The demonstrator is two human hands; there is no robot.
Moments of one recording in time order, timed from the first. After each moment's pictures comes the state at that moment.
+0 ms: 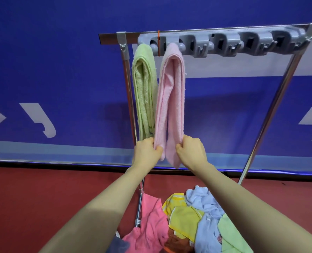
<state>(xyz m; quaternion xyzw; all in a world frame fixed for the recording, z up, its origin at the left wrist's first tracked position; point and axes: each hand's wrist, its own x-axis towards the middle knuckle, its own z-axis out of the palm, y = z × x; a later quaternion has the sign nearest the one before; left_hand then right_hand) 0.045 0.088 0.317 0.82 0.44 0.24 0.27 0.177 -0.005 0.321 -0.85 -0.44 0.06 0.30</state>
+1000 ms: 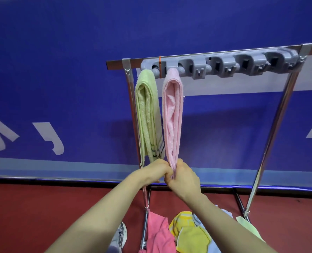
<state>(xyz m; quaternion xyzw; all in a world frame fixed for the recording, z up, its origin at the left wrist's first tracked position) 0.050 0.080 0.357 0.81 0.35 -0.02 0.48 0.137 -0.007 0.302 -0.85 -0.44 0.09 0.28</state>
